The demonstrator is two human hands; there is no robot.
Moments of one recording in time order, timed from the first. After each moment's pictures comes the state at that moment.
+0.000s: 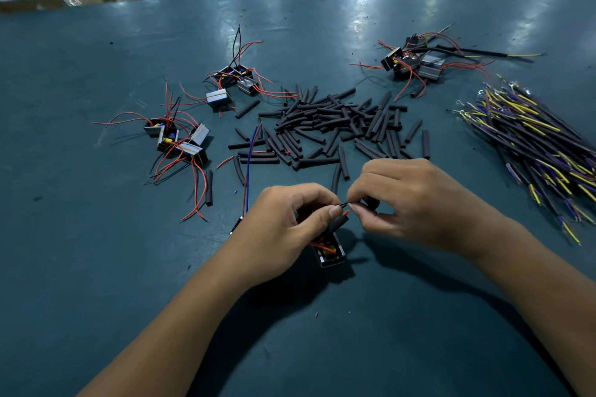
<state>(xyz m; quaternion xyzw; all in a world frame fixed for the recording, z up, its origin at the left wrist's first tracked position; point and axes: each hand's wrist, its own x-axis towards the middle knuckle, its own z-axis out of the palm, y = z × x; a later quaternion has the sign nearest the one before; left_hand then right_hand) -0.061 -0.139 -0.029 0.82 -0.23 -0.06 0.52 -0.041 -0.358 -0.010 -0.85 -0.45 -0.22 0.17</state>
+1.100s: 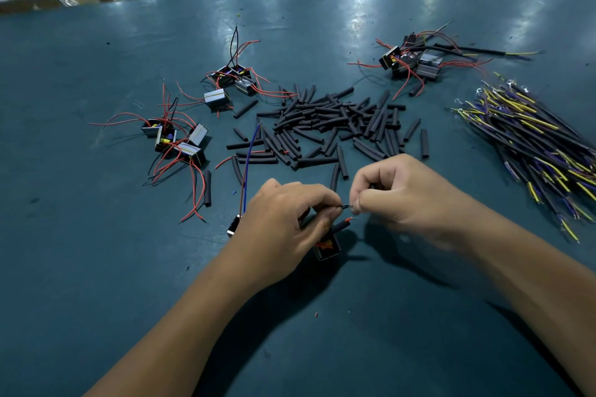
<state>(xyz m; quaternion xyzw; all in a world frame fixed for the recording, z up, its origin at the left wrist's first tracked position) -0.062 -0.142 -0.032 0.90 -0.29 0.11 0.30 -0.044 -0.348 -0.012 -0.80 -0.11 0.16 0.57</state>
